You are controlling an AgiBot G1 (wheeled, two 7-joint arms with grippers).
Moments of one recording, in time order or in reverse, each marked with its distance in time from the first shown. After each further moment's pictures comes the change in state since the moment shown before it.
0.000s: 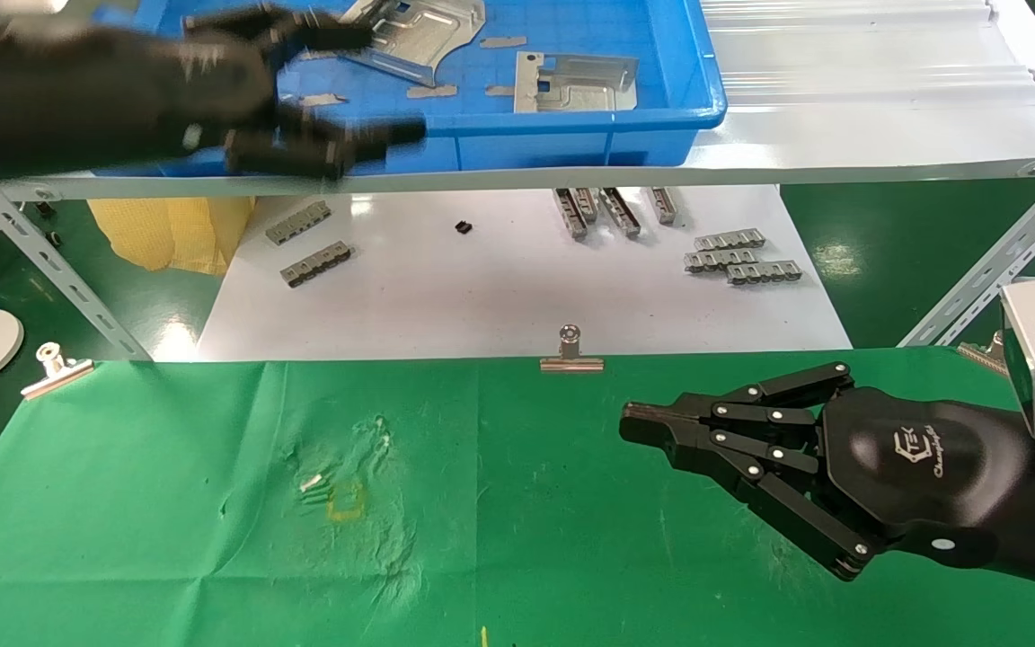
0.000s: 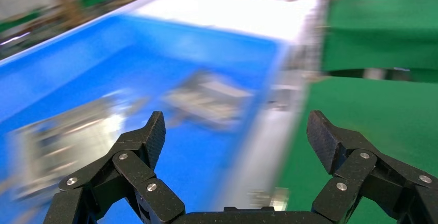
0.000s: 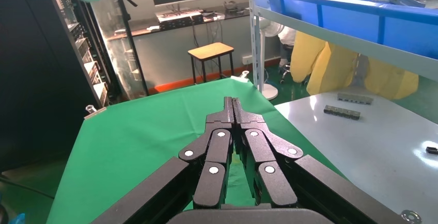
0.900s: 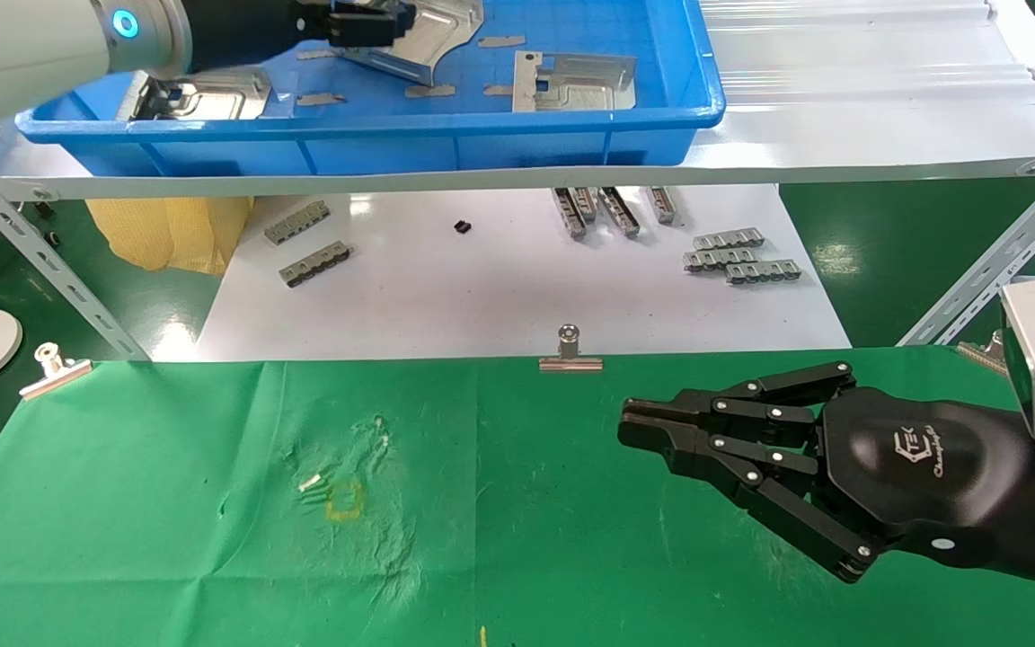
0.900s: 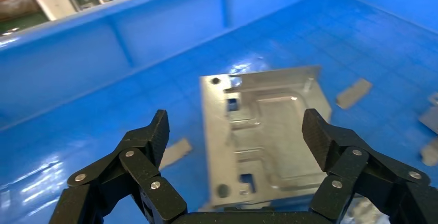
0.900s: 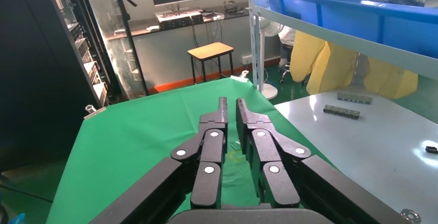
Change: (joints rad) left arm -0.282 0.366 0.075 0.647 0.198 -0.540 0.092; right arm 0.000 0.000 0.000 0.000 0.000 0.000 0.000
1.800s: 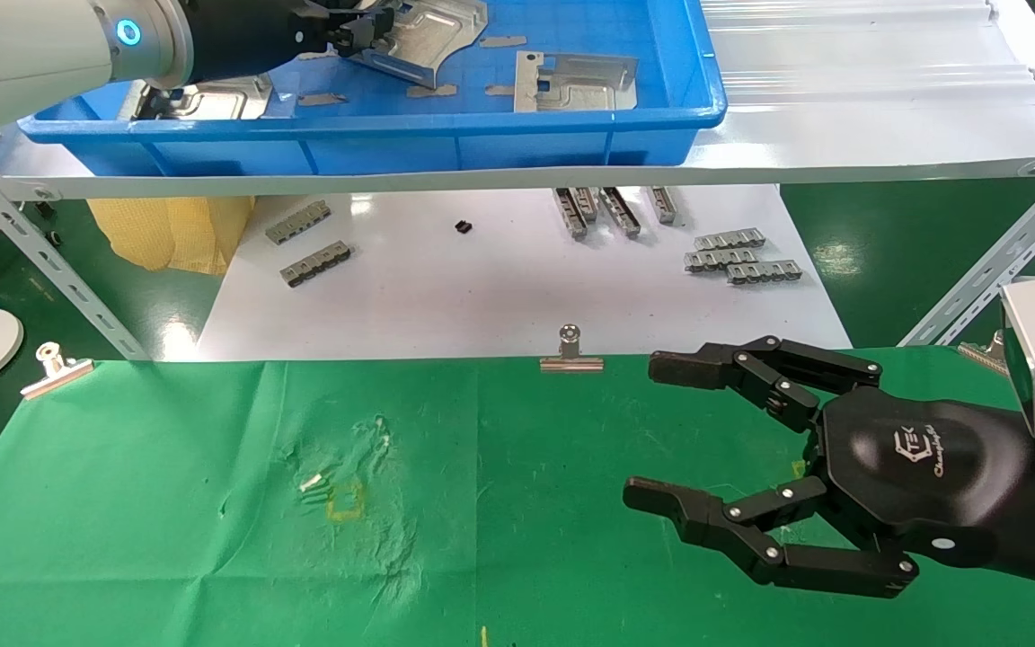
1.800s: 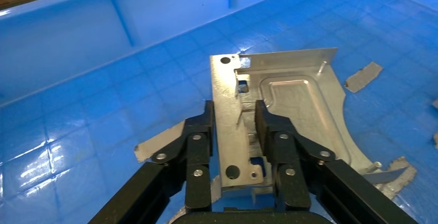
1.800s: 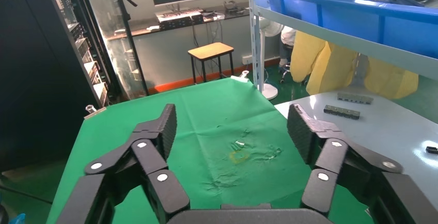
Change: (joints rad) left arm 0.001 0.011 0.032 -0.011 0.045 -0.029 -0.082; right arm 0.000 0.000 0.000 0.000 0.000 0.000 0.000
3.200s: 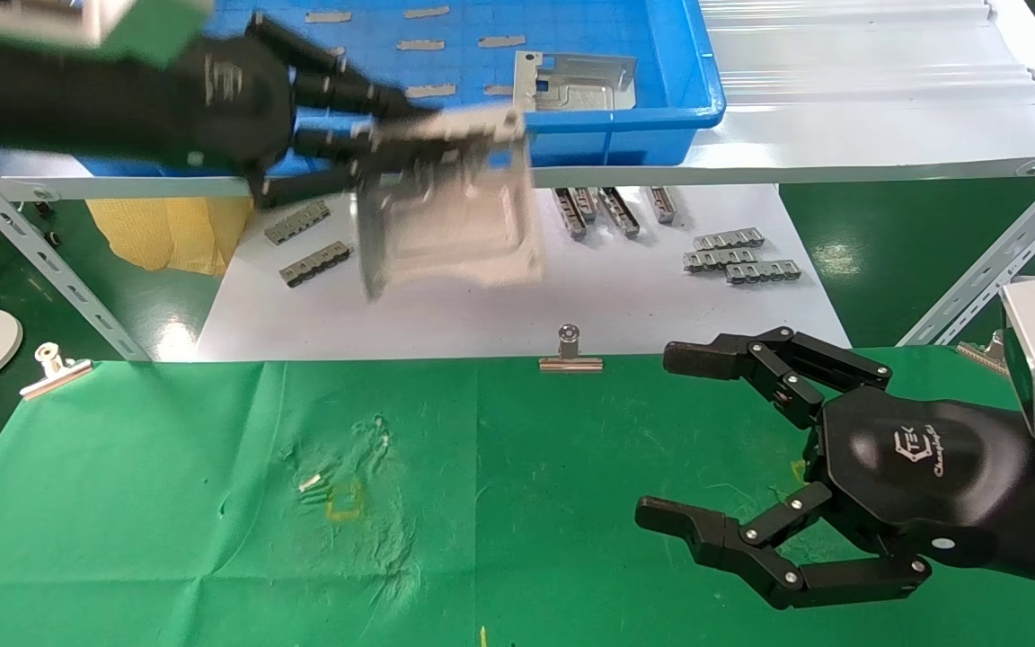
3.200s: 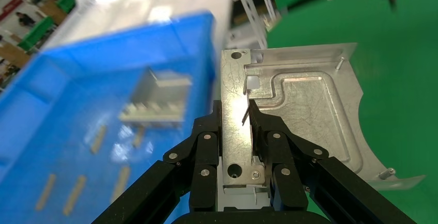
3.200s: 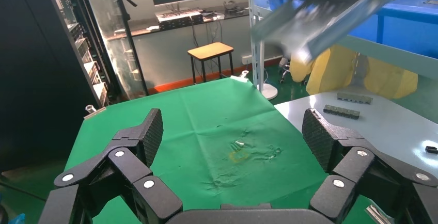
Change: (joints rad) left arm 0.008 -0.291 0.068 -0.272 -0.093 0.861 0.470; right arm 0.000 0.000 0.000 0.000 0.000 0.000 0.000
